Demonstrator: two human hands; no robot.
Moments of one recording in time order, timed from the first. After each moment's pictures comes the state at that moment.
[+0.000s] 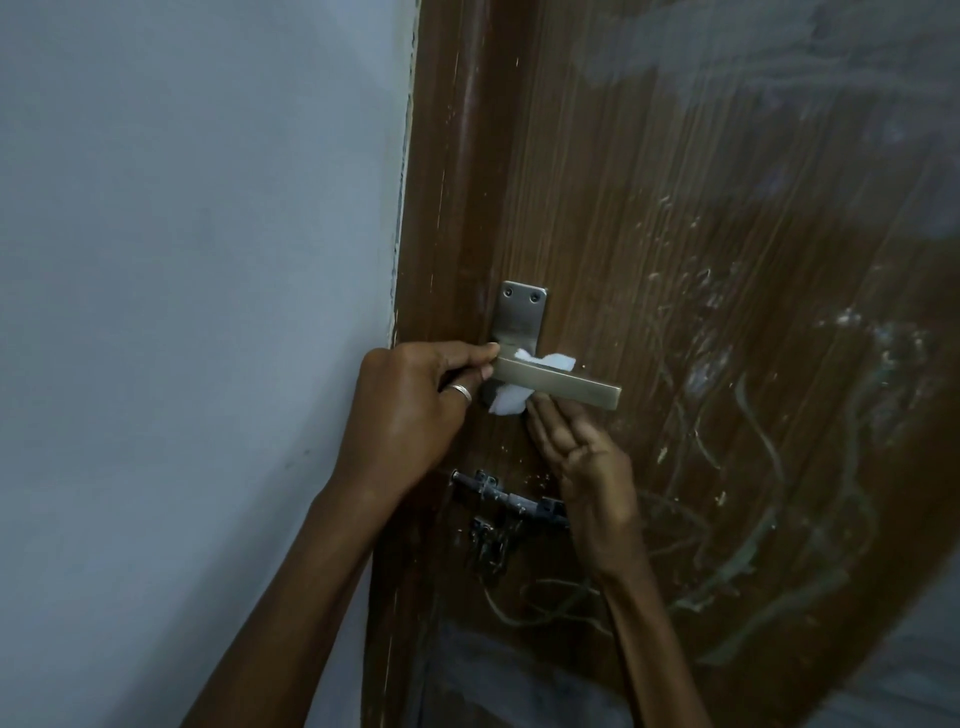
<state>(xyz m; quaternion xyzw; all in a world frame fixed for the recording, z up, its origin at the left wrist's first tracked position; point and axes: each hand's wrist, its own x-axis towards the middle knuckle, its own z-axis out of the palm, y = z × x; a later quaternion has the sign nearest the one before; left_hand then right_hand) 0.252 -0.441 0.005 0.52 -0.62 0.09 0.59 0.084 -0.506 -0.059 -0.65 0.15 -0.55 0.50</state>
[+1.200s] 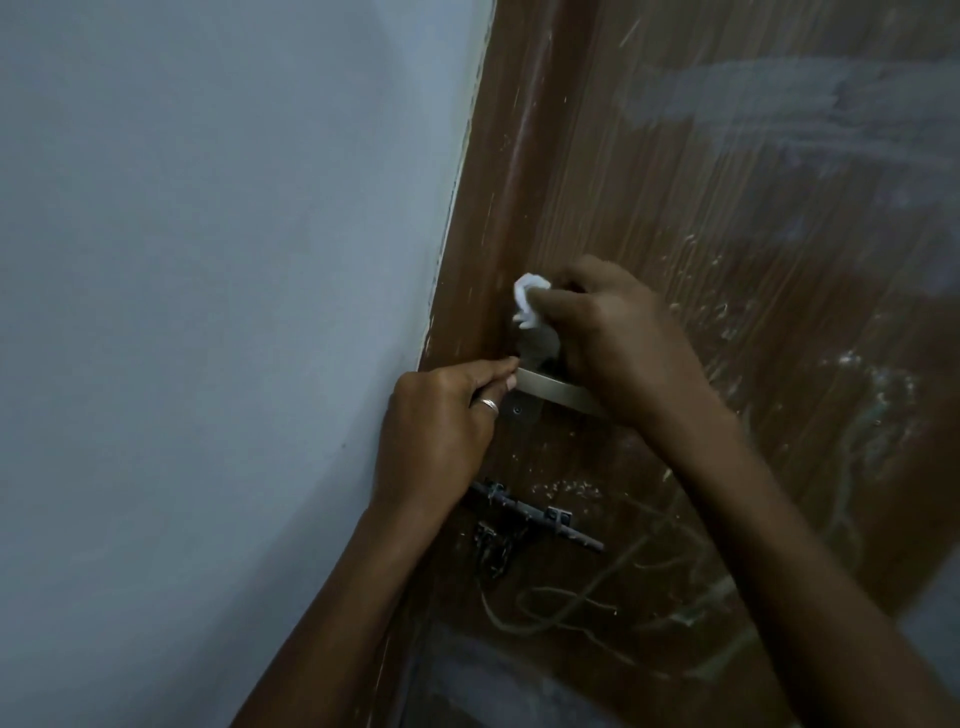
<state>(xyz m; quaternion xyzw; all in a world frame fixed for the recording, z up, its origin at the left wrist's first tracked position) 0.241 -0.440 -0.011 0.51 -0.56 0.08 0.65 0.101 -0.494 0.092 -0.84 0.26 -0.31 -0.35</state>
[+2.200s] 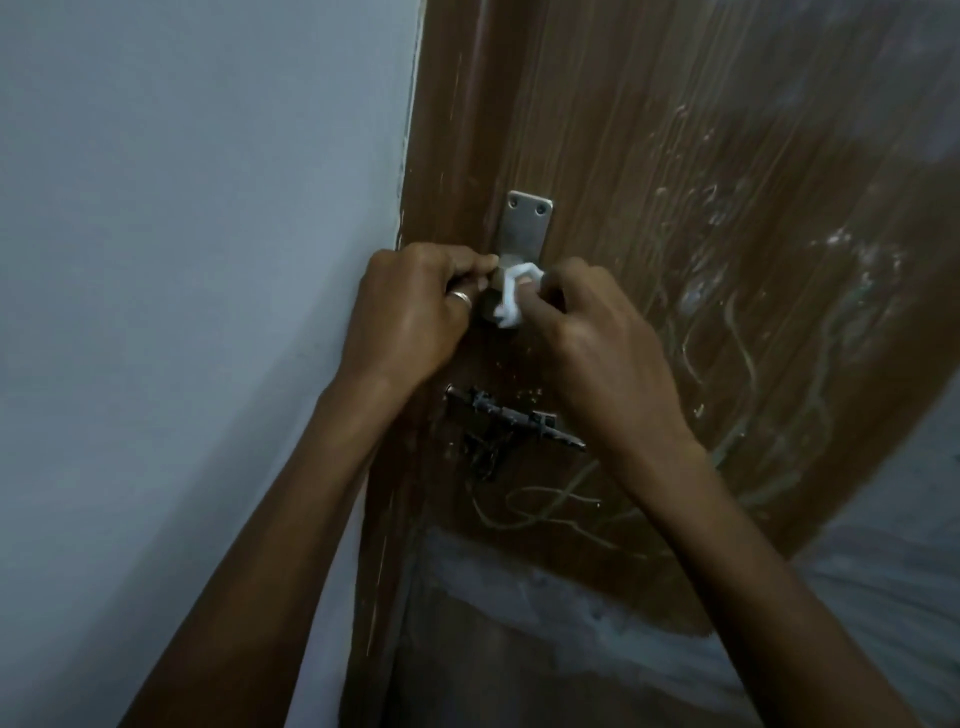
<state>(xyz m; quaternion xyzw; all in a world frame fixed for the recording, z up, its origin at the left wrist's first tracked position) 0.252 -0.432 0.007 0.54 -0.62 0.10 0.56 0.084 -0.454 0.008 -0.82 0.34 -0.31 -0.34</state>
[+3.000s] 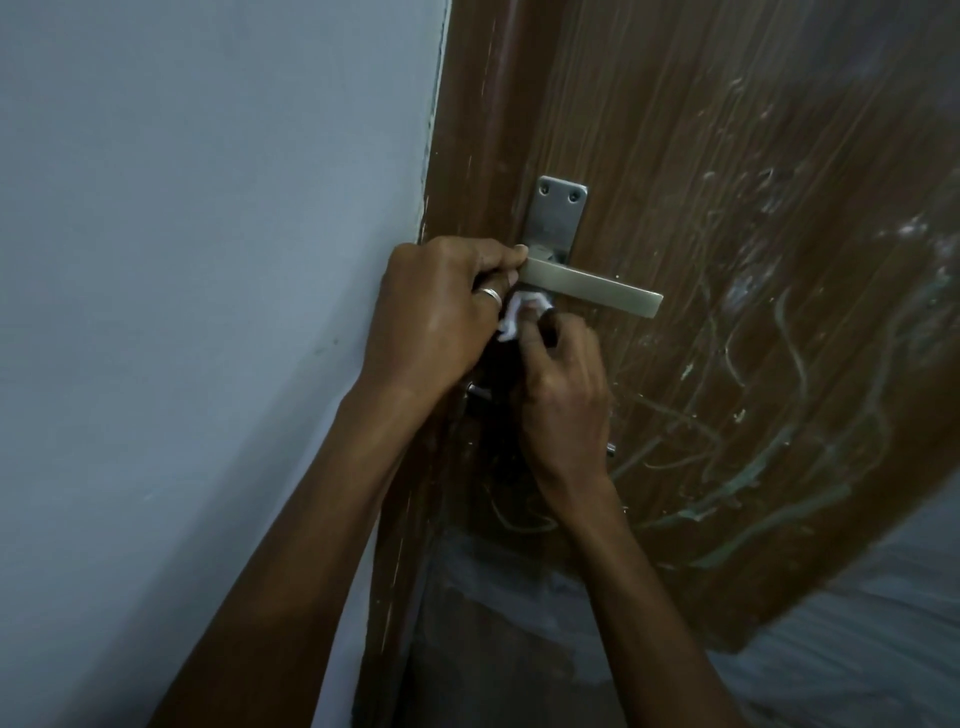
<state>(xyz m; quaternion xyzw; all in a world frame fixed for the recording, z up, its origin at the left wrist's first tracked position) 0.252 -0.439 0.001 0.53 -0.60 0.09 0.59 0.127 -0.498 -0.070 -0.76 0.36 -0.48 -0.26</state>
